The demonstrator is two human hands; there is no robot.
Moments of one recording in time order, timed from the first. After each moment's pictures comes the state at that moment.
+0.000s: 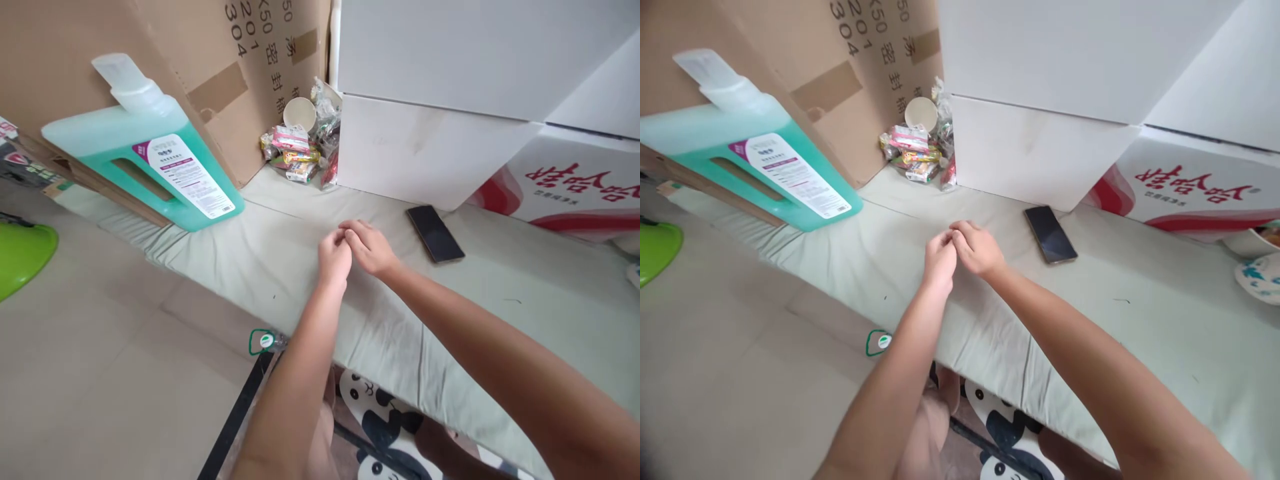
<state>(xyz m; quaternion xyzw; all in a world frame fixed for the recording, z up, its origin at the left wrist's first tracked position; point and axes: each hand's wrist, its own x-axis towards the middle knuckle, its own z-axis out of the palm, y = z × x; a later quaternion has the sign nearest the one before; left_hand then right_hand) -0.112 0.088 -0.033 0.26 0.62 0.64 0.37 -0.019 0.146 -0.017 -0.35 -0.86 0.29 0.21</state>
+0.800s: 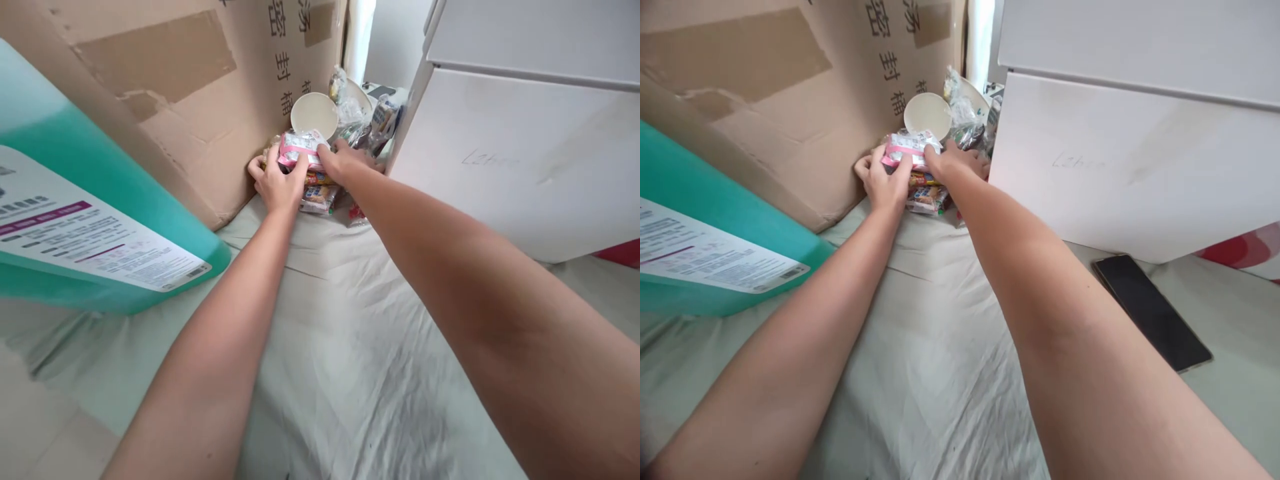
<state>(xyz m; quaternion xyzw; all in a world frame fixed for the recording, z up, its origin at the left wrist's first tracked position) -0.360 0.291 -0.046 0.32 0.78 0.54 0.02 -0.256 0.365 -0.001 -0.58 -0.75 0.26 0.16</state>
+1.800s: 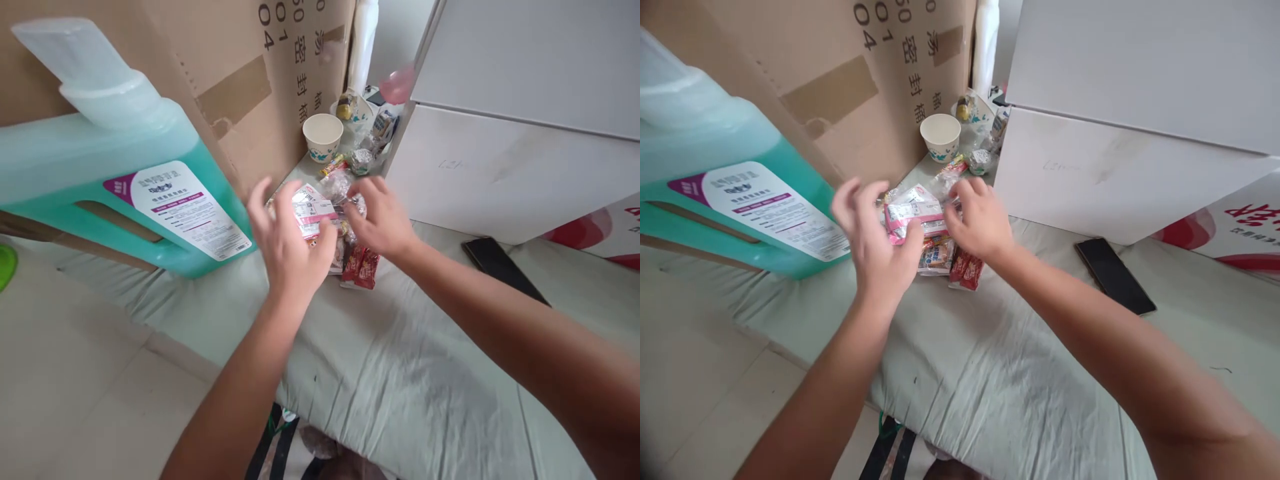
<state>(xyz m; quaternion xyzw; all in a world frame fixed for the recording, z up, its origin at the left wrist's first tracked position) -0.282 0.103 0.018 0.49 0.72 0.48 -0.10 -0.166 0.208 0.031 -0.44 -0.86 0.15 0.20</state>
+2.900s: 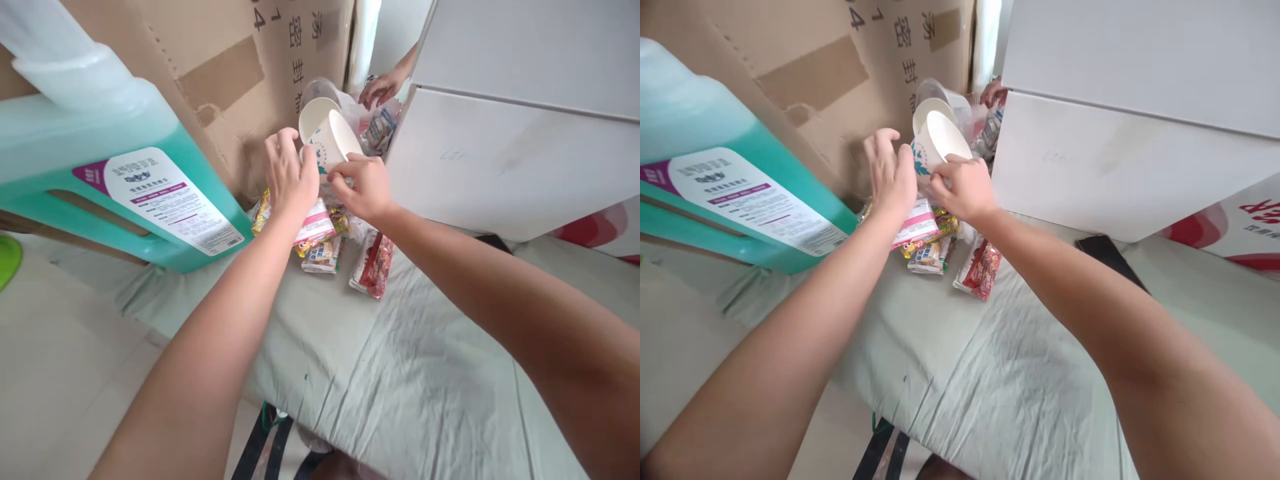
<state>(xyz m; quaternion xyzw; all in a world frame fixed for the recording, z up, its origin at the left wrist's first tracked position) -0.329 0.212 0.014 0.45 0.73 0.51 0.01 -0.188 0.252 0.029 -0.35 -0.91 0.09 0.22</state>
